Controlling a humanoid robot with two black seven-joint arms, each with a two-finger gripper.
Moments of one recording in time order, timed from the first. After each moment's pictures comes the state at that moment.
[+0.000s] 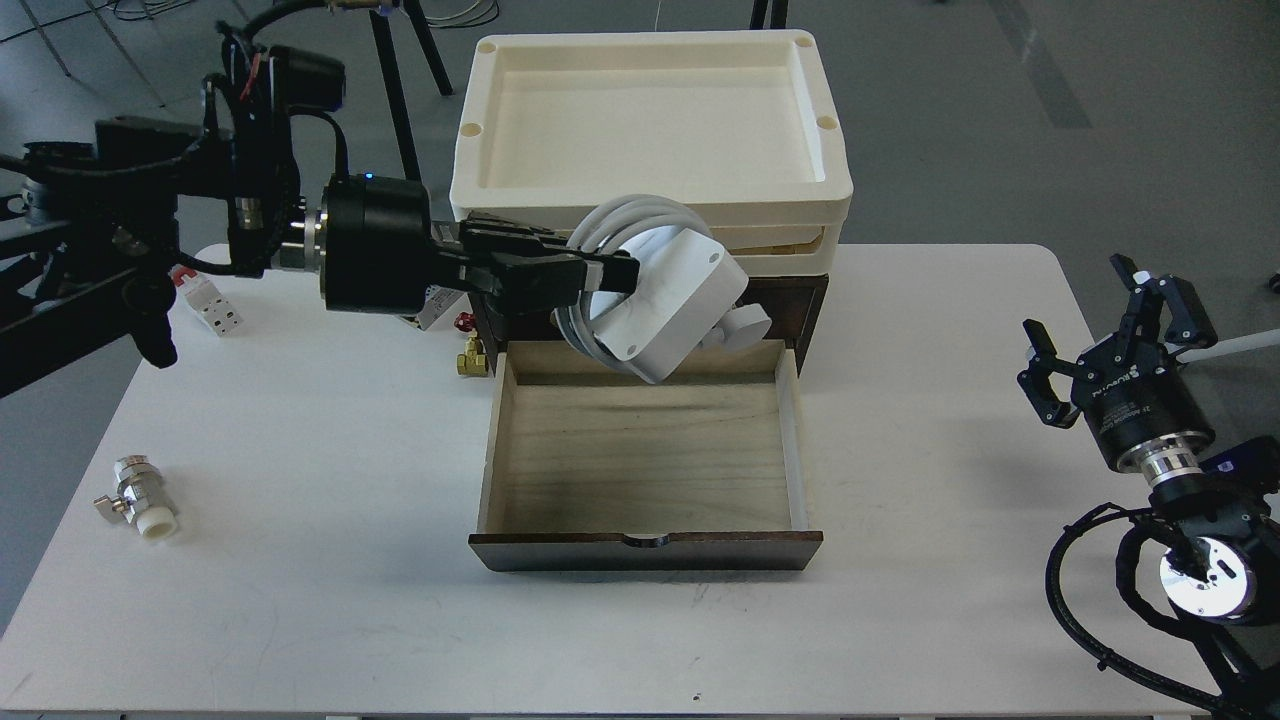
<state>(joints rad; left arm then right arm) -1.12 0.79 -0.35 -1.54 1.37 -0.49 -0.49 0.09 -0.39 1.30 1.20 -0.44 0.20 0.30</state>
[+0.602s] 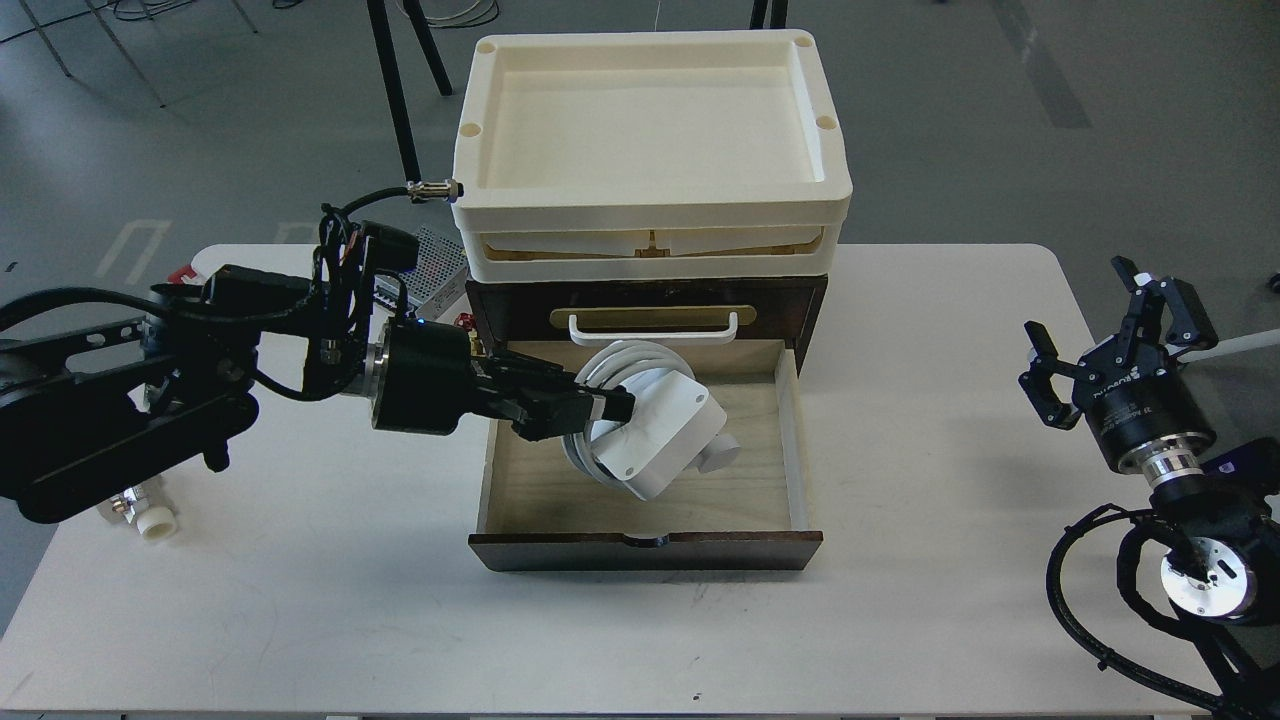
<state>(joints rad) -0.90 0.66 -0.34 -1.42 1.50 -0.49 -0.49 0.09 -0.39 1.30 1.20 -0.44 0.20 0.30</state>
